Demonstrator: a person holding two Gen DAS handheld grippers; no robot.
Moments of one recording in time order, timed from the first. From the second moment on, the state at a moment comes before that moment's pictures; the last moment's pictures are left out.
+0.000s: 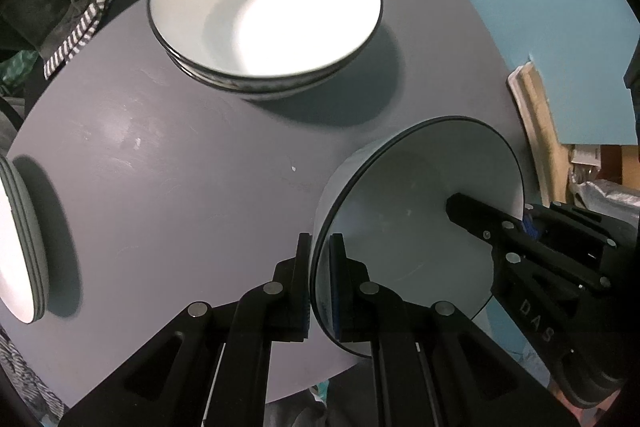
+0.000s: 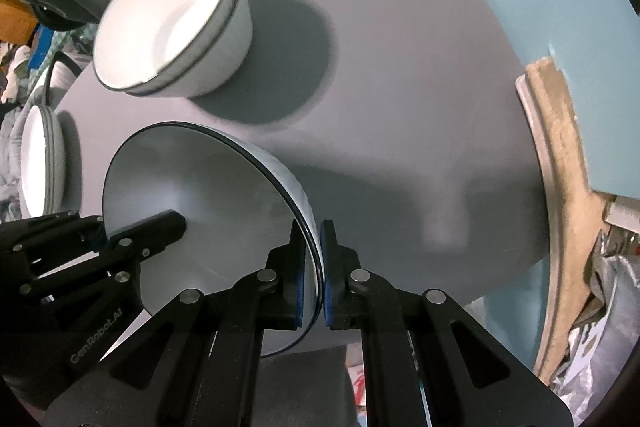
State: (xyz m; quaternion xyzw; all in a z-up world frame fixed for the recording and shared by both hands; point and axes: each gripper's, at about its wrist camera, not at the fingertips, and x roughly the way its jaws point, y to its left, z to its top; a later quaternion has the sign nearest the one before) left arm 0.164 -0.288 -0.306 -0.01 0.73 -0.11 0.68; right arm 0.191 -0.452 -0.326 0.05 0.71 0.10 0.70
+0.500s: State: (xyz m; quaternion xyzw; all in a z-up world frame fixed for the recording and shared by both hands) left arm 0.175 -0.270 -0.266 -0.01 0.70 -0.12 0.71; right arm 0.203 -0.457 -0.284 0.05 0.69 0.12 0.72
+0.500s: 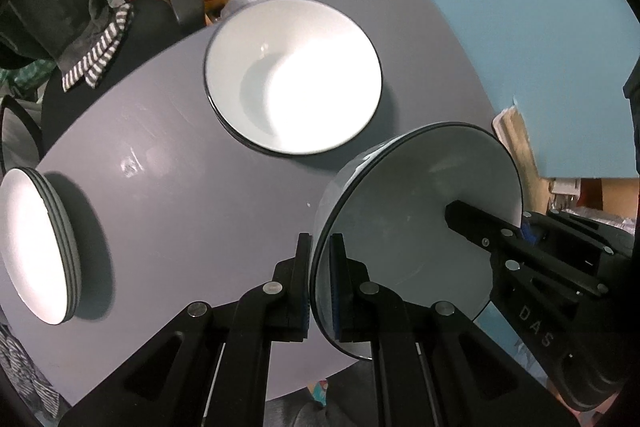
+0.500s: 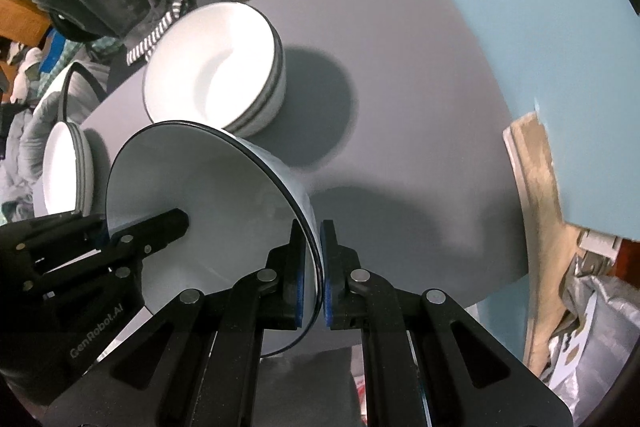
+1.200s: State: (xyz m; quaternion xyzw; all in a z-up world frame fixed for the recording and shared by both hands) left arm 0.213 -0.248 -0.243 -0.03 0.68 -0.09 0.73; right arm 0.238 -0.421 -0.260 0.01 0.67 0.14 0.73
